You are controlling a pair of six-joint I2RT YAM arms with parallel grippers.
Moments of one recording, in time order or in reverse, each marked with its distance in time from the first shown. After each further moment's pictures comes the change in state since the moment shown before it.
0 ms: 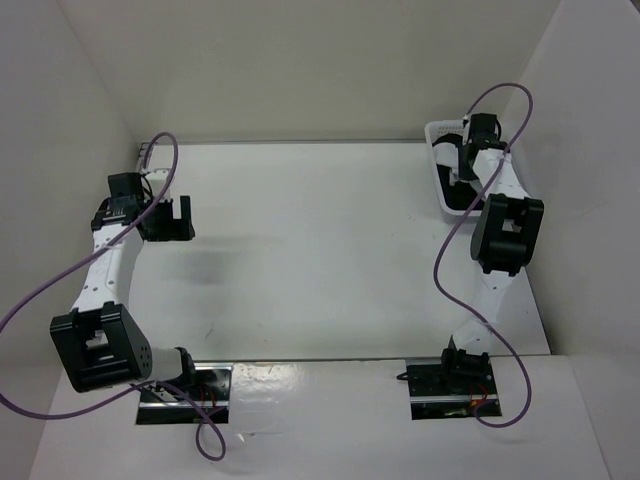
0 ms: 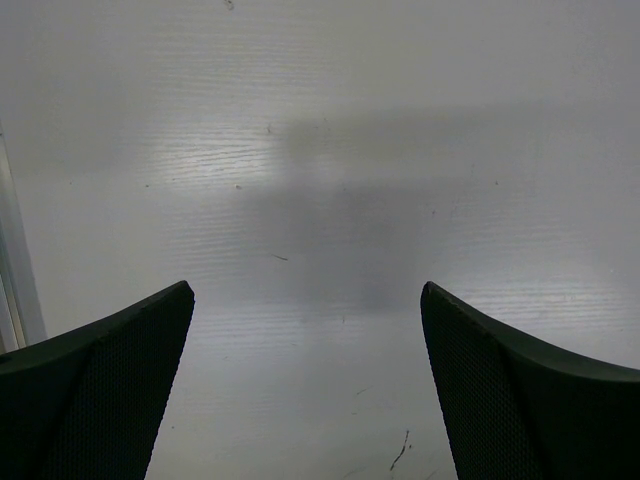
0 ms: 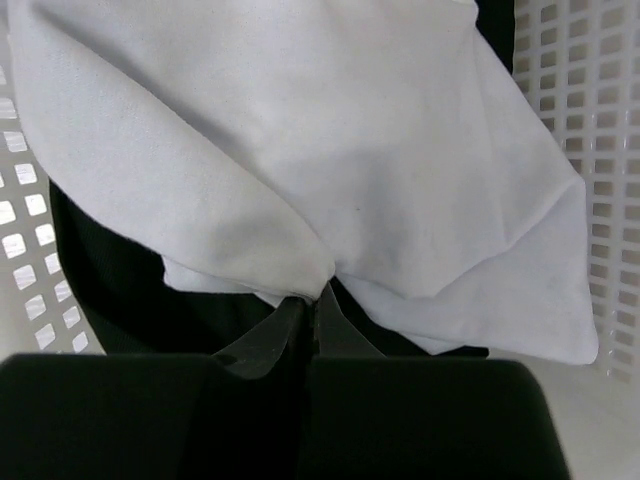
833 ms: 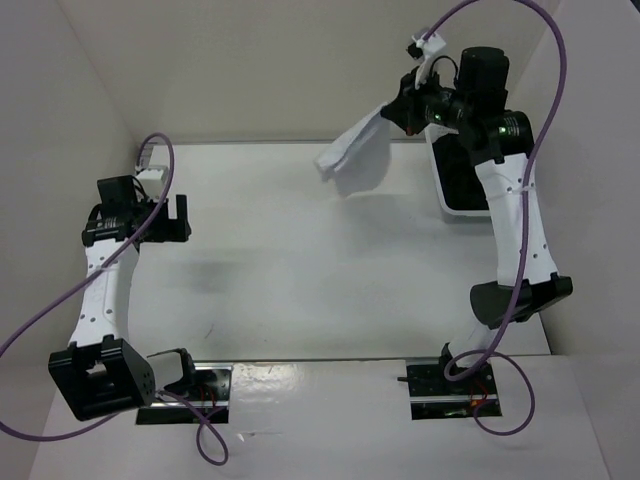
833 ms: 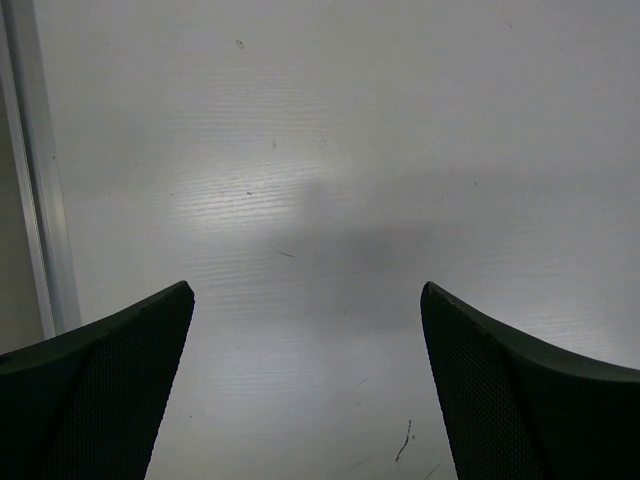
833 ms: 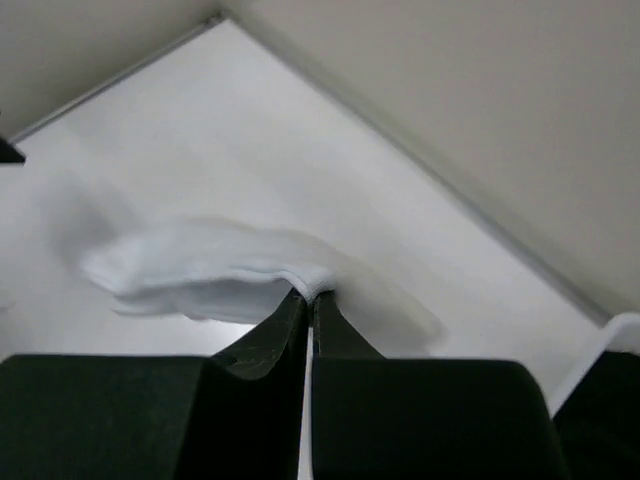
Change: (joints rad) left arm 0.000 -0.136 -0.004 -0.031 0.010 0.027; right arm 0.374 -0.480 0.362 -0.266 -0.725 -0.020
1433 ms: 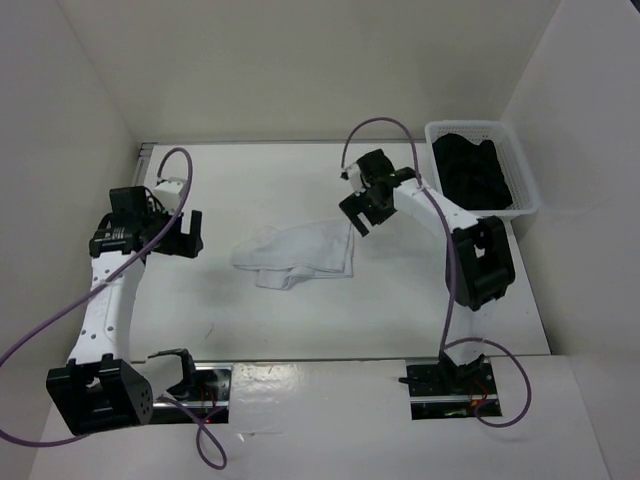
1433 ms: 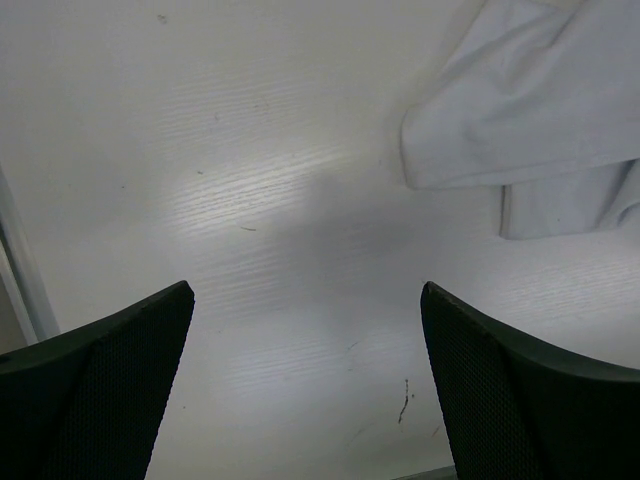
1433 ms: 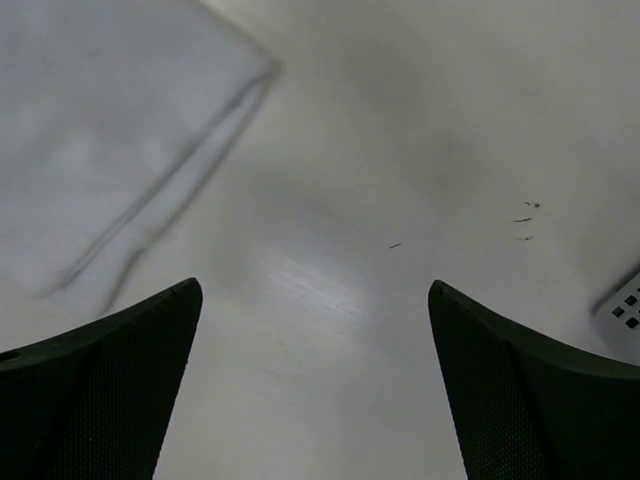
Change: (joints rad) left arm -0.045 -0.090 -0.063 -0.063 0.051 0.087; right arm 0.171 0.227 -0.708 0.103 0.586 -0.029
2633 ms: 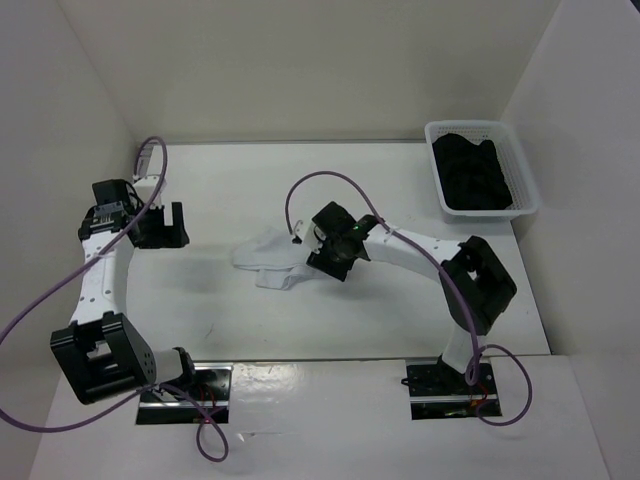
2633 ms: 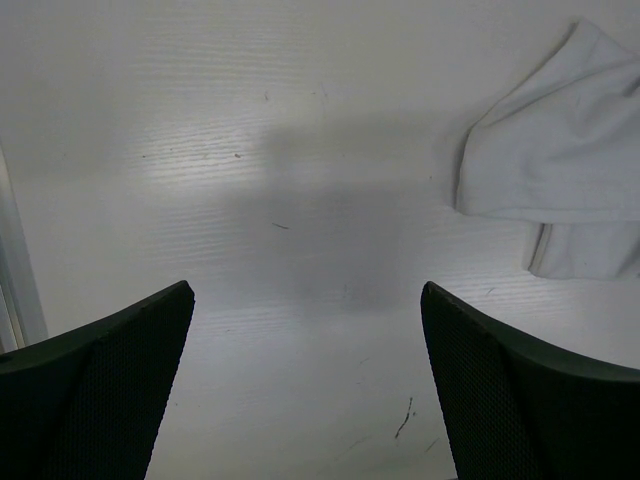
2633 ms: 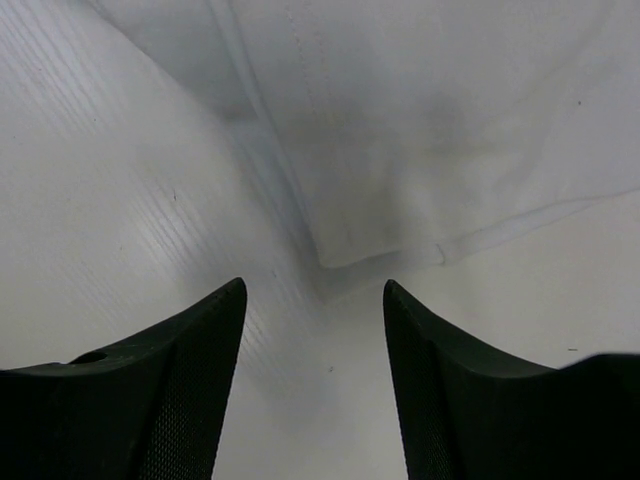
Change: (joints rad) left arm 0.125 0.182 0.055 0.026 0.030 -0.044; right arm 0.400 -0.177 -0.319 0.148 -0.059 -0.192
